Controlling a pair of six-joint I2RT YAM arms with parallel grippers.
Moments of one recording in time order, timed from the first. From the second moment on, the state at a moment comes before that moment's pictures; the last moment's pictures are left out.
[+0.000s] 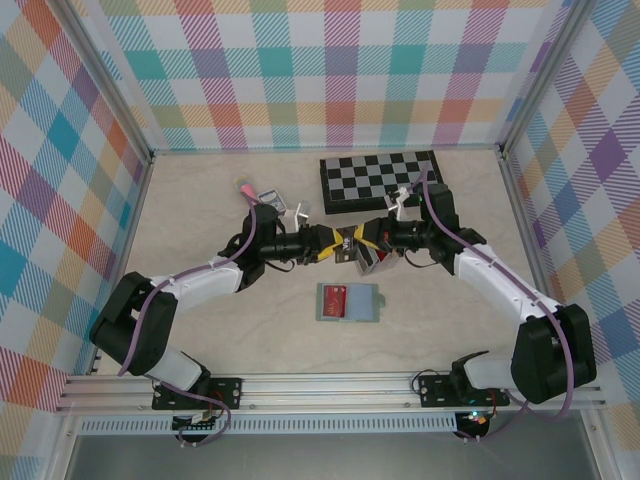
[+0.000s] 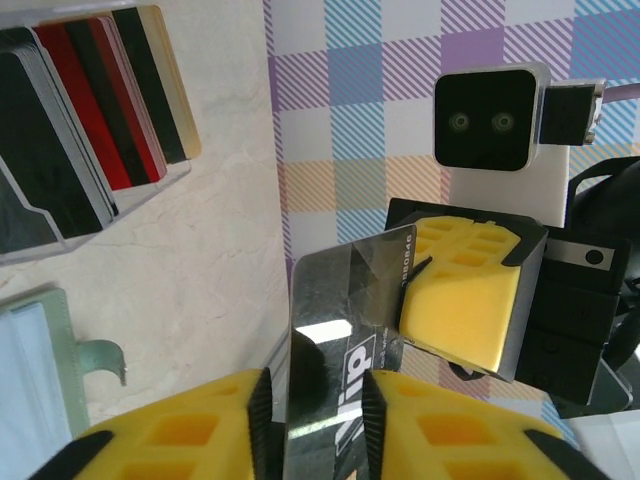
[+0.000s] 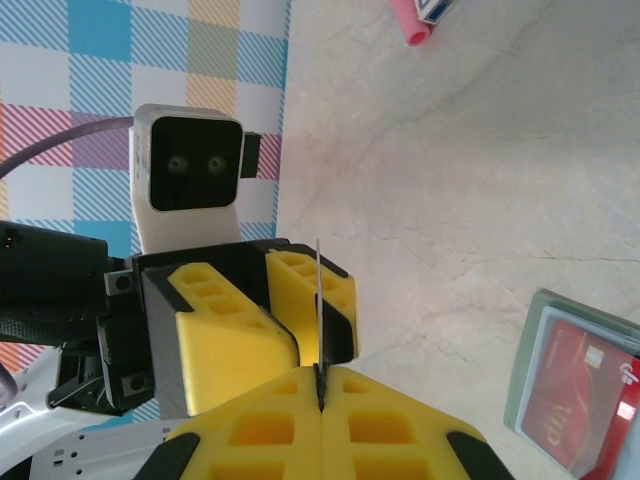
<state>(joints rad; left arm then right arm) -0.57 1.51 0.80 0.45 0.76 -1.23 0.35 1.31 0.91 -0.20 -0.85 0.86</state>
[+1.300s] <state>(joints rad) -0.75 1.57 0.72 0.04 0.38 -0.97 0.63 1.56 0.84 -0.51 -0.37 0.69</state>
